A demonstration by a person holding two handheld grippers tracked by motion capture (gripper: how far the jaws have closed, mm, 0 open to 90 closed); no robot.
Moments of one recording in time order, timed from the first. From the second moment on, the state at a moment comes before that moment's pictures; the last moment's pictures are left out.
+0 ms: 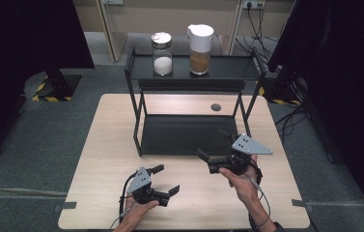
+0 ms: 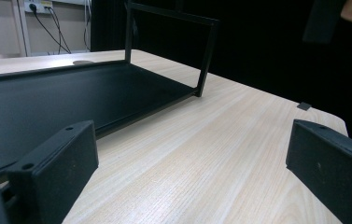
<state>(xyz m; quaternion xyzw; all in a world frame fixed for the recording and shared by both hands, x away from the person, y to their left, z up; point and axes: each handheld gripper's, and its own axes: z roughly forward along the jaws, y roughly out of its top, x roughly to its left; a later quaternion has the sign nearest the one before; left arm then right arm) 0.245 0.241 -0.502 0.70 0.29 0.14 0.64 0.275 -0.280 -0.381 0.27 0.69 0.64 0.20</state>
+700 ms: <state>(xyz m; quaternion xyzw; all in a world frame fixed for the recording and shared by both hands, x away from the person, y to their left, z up) 0.244 0.241 -0.502 0.69 0.29 0.14 0.64 0.257 -0.287 -0.418 0.27 0.71 0.63 0.18</state>
